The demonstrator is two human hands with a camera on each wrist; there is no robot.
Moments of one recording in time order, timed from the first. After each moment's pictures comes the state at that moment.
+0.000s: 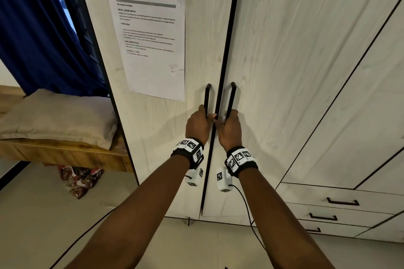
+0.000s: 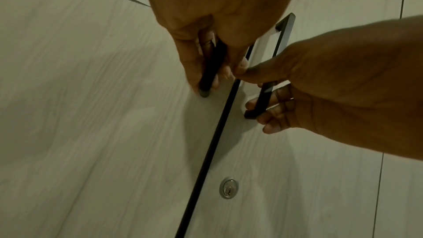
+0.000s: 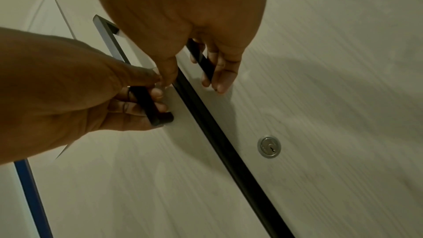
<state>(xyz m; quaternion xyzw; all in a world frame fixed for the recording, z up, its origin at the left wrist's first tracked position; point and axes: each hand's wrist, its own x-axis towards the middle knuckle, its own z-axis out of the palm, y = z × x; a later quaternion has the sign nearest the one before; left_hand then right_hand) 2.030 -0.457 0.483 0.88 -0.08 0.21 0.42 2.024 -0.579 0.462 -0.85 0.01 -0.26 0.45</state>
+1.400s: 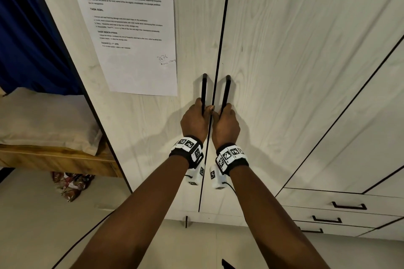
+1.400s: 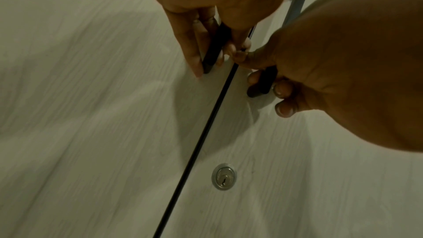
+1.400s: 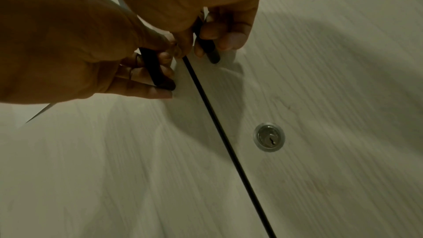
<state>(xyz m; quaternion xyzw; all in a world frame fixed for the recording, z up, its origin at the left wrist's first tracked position) 2.102 -0.481 0.468 0.88 -0.05 0.26 0.40 2.088 -0.578 0.458 -0.90 0.08 -0.30 0.32</state>
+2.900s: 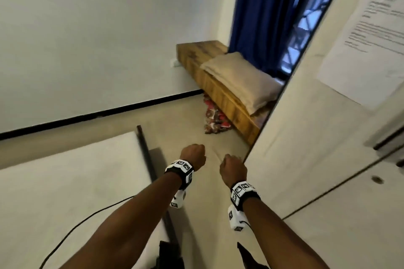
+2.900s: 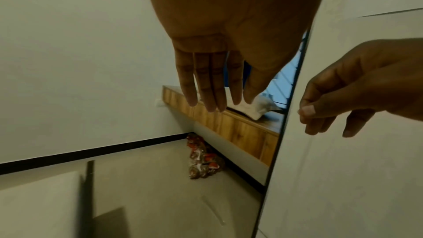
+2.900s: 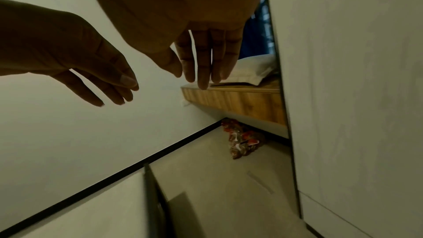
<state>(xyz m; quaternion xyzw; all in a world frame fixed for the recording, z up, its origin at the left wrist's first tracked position) 1.692 -0.190 0.324 0.93 0.35 0.01 0.14 1.795 -0.329 0.324 -0.90 -0.41 0.05 0.11</state>
